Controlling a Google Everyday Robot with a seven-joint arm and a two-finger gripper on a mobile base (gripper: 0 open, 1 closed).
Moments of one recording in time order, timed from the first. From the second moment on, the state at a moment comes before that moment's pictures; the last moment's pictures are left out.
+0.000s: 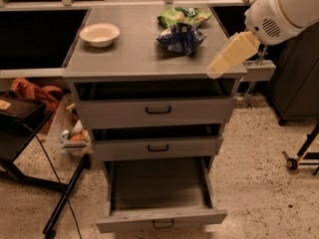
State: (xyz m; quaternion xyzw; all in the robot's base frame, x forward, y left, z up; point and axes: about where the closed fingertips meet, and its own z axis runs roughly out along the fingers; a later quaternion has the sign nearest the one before) arm 0.570 -0.157 0.995 -0.46 0.81 0.03 0.37
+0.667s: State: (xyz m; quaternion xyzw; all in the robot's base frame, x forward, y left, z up) arm 0.572 -0.158 0.993 -0.45 0.81 0.04 0.37
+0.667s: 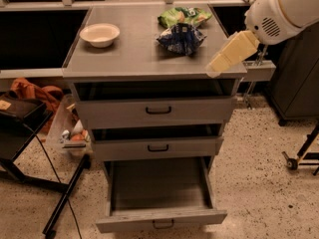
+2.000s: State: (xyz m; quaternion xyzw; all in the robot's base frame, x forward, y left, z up) arm 0.727 -0.145 0.961 -0.37 0.83 0.06 0.41
